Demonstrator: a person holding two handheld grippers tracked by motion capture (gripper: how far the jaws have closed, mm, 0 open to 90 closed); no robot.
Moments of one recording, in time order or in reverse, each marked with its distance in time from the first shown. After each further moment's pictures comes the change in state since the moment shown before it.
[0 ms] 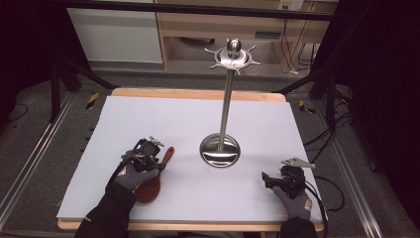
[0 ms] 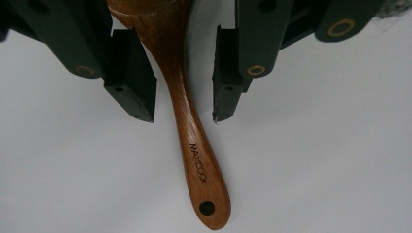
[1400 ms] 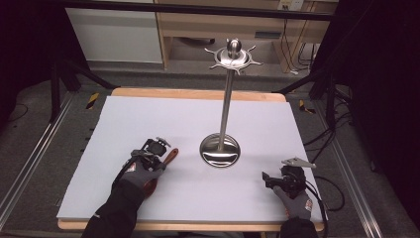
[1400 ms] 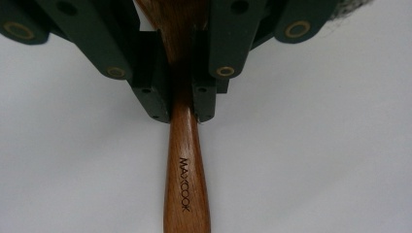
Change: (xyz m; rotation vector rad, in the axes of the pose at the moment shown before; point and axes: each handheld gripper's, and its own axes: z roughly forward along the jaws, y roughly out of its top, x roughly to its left) left arm -0.008 0.014 0.015 0.158 0.035 -0.002; right arm -0.001 0.001 -0.002 0.000 0.005 0.004
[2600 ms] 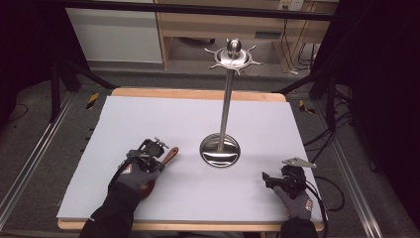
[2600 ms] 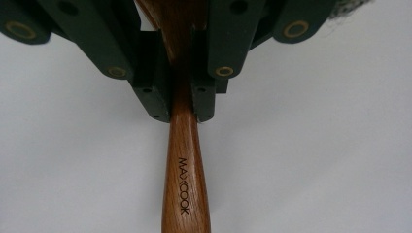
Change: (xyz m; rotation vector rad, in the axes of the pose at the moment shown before) left arm -0.002 -0.009 -0.016 -0.065 -0.013 0.046; right arm 0.000 0.000 -0.001 0.003 0.003 0.006
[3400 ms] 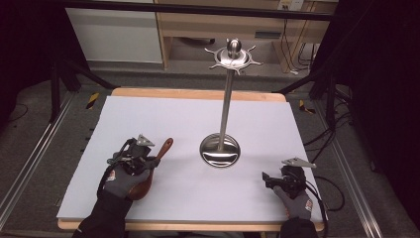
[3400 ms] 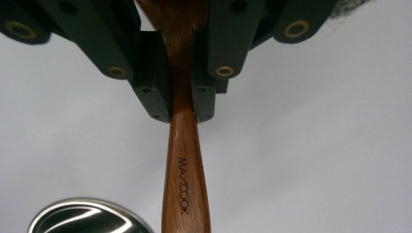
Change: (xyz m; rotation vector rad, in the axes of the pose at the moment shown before) left arm 0.004 -0.027 -0.047 -0.274 -0.034 -0.048; right arm 0.000 0.000 0.000 0.002 -0.001 -0.001
